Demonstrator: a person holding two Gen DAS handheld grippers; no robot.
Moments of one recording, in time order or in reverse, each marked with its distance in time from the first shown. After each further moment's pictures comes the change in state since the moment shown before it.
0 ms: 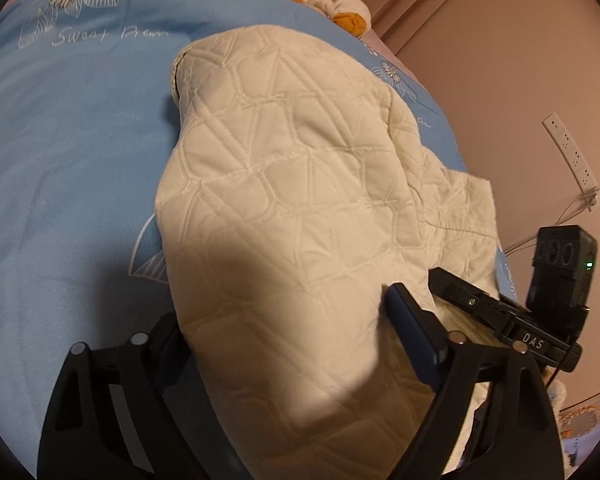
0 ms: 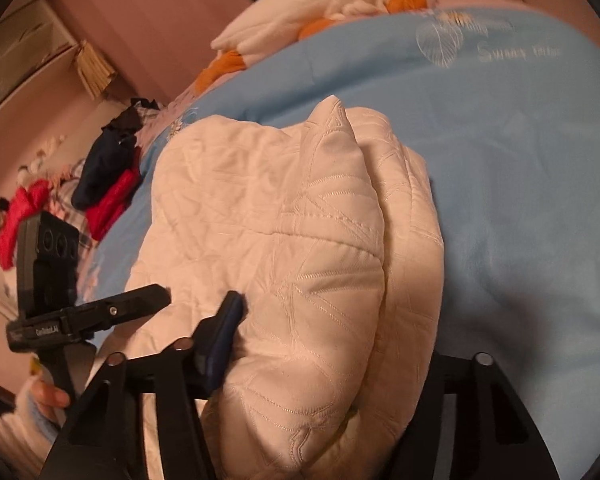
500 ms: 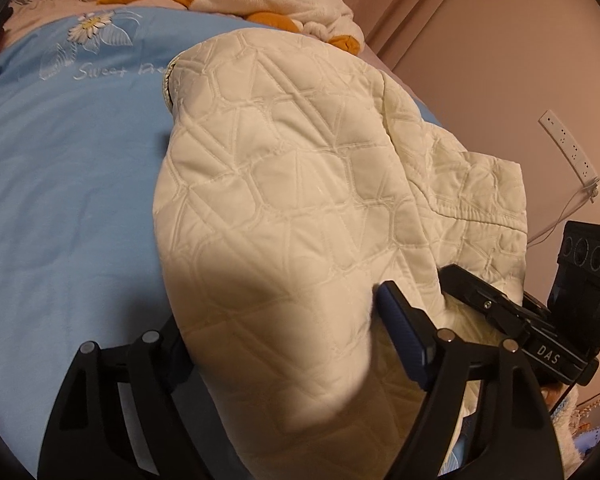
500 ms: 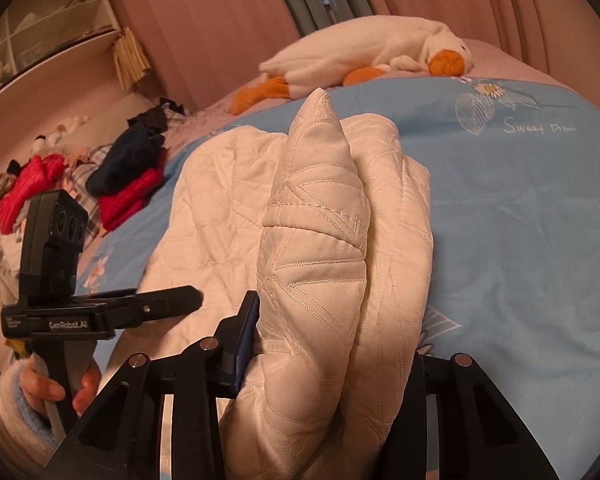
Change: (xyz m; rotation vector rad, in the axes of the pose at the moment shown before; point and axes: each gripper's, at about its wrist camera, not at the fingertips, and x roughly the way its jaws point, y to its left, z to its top) left arm -0.045 -0.002 -0.015 0.045 -0.078 0.049; right arm -0.023 0.046 -0.003 -0.146 -0.112 0.004
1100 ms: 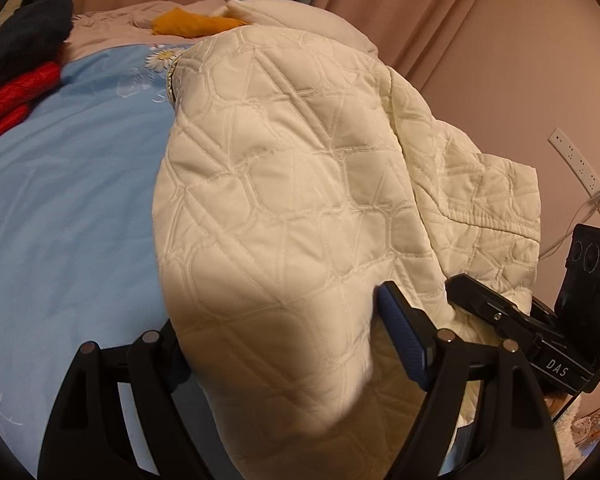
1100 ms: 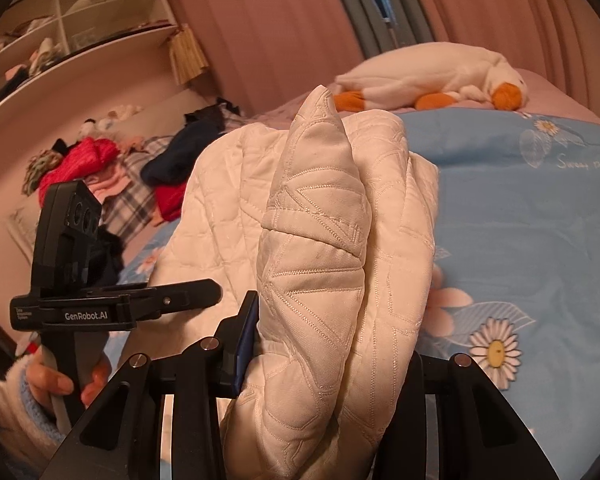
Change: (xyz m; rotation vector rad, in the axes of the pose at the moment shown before) left arm -0.039 -0.008 -0.009 -0.028 -0.099 0.110; right arm -0.009 0.067 -0.003 -0.100 -0.036 0.135
